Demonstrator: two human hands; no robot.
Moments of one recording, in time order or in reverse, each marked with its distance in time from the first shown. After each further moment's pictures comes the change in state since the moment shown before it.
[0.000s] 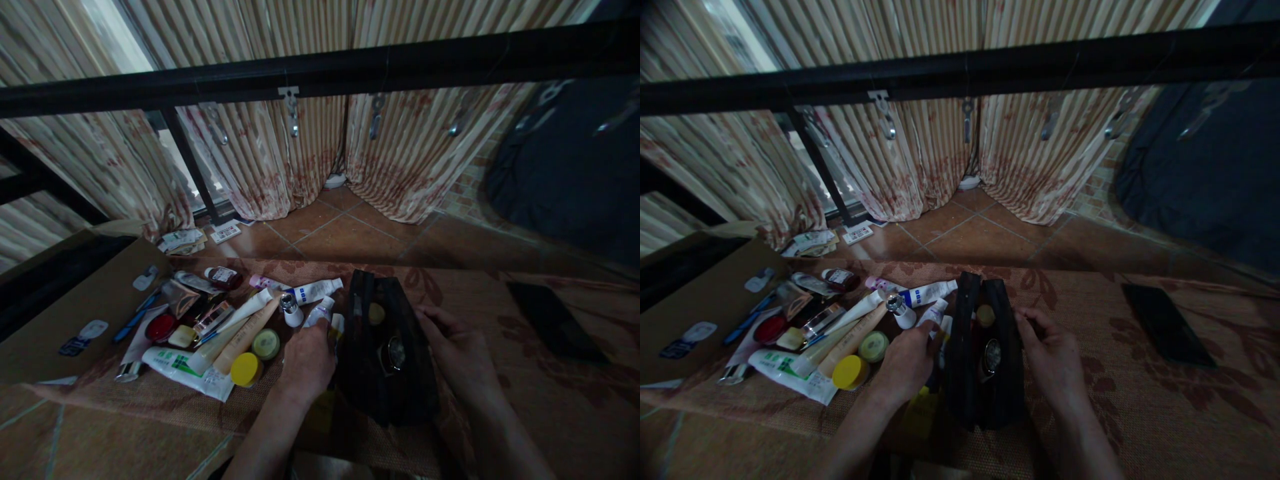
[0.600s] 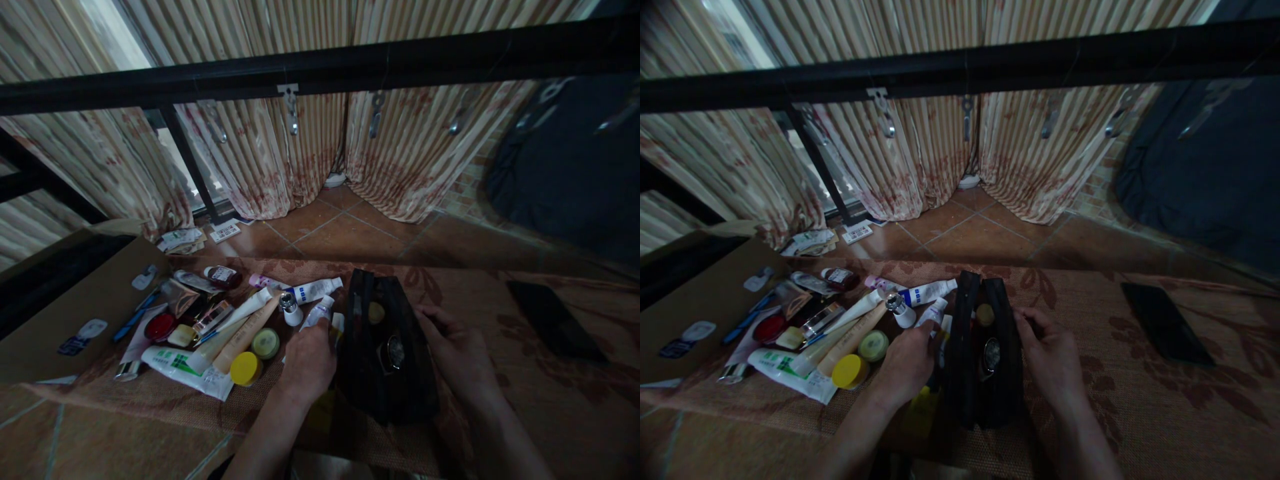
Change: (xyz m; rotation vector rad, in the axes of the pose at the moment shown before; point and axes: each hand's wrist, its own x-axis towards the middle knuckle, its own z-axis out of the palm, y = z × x) left_hand -0.001 0.001 0.001 0.025 -0.003 0.010; right_hand 0.000 0.000 0.000 -0.048 -0.016 -0.065
